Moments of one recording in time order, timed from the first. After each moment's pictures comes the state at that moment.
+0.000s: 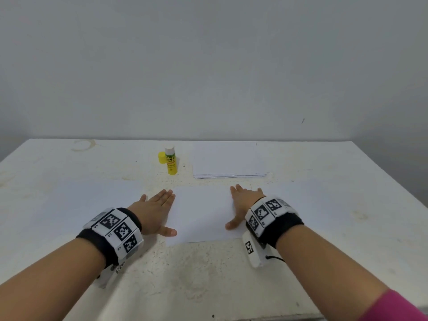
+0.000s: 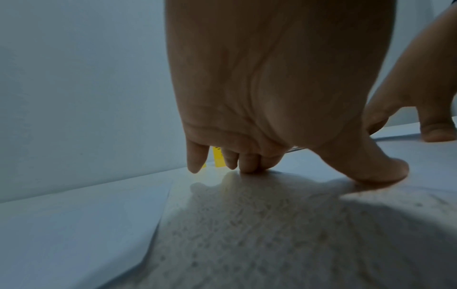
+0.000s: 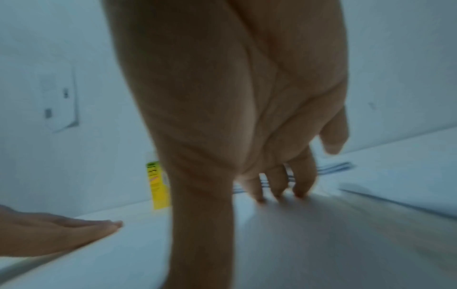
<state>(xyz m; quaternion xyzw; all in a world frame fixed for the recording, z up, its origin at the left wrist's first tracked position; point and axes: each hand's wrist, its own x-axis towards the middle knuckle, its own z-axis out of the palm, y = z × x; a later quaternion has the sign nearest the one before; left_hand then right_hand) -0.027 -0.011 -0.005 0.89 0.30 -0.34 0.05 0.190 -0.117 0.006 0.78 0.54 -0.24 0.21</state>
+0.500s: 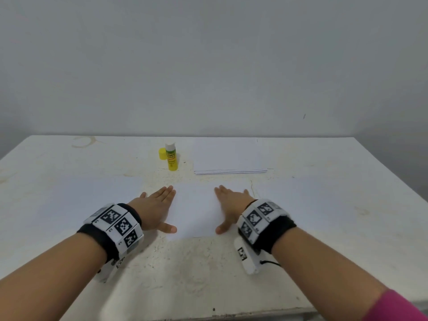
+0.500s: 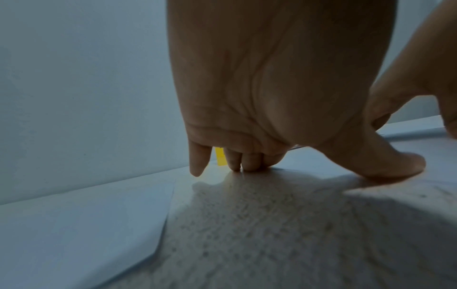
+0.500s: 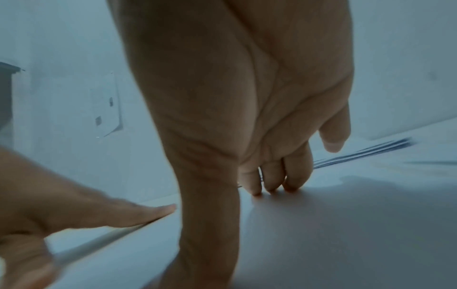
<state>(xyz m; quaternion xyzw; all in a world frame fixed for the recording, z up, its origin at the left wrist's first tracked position) -0.029 -0.008 -0.008 0.89 0.31 -0.34 0.07 0.162 -0.116 -0.003 0.75 0.60 -0.23 0.17</state>
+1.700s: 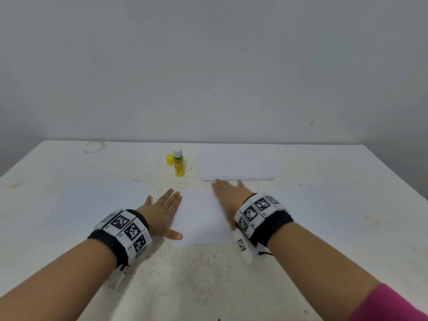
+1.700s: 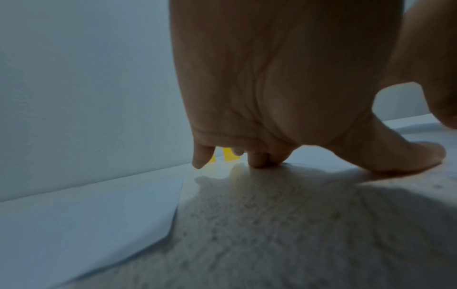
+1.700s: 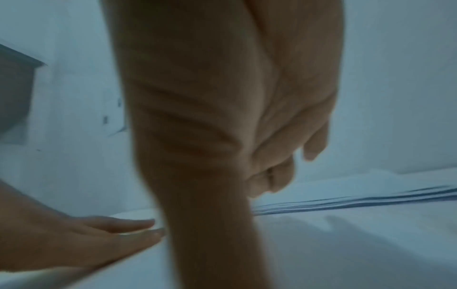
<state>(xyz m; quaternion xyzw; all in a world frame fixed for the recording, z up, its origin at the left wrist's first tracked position) -0.030 -0.012 -0.005 0.88 0.31 -0.34 0.08 0.160 -0.087 0.010 0.73 0.63 -0.20 0.16</state>
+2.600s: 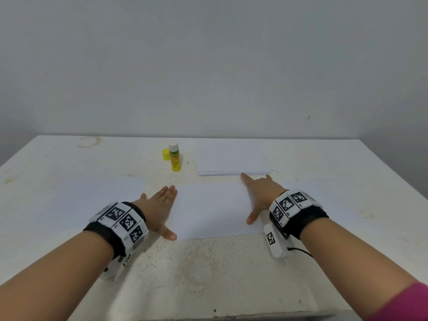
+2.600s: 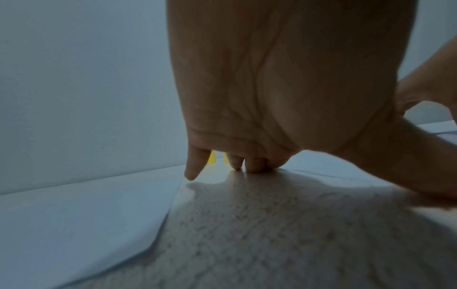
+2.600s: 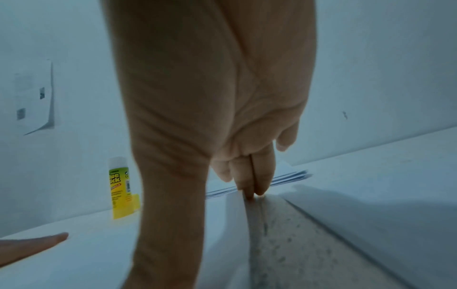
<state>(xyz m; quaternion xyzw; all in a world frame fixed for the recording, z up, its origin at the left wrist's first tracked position) -0.028 -0.007 -0.009 0.88 0.32 -0.34 0.10 0.233 -0.122 0.001 0.80 0.55 -0.24 0.10</state>
